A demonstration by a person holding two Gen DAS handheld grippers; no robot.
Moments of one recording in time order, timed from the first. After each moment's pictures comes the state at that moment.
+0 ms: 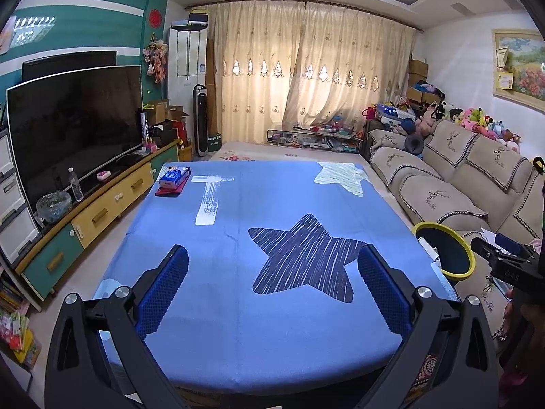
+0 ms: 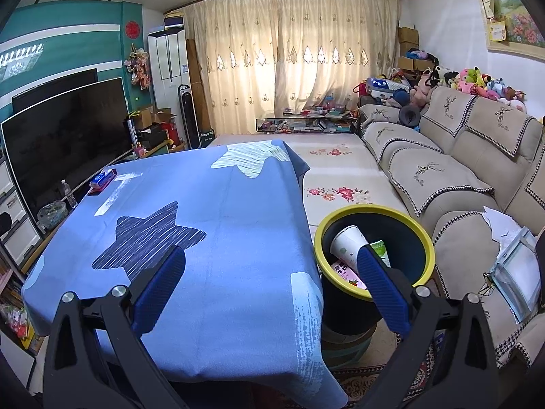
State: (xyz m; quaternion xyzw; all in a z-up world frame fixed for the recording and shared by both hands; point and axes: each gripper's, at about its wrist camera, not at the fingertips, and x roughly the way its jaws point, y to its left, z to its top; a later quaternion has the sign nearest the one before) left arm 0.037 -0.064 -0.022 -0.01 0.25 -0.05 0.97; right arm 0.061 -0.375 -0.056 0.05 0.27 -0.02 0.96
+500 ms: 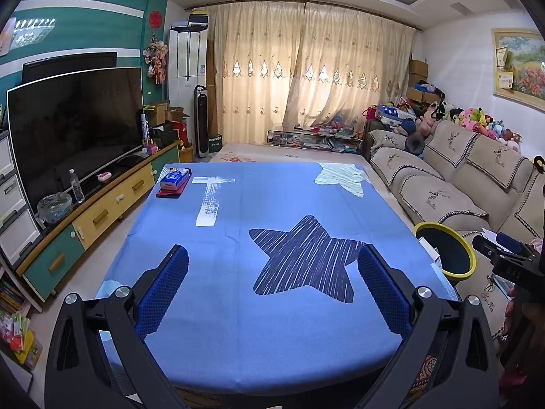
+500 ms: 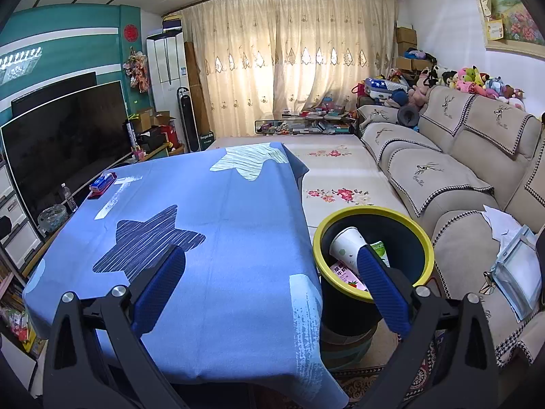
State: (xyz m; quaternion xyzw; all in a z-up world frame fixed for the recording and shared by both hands) left arm 0.035 -0.062 -0.021 -0.01 0.25 -0.05 0.97; right arm 0.061 -0.373 -0.053 0.05 0.27 -0.02 0.96
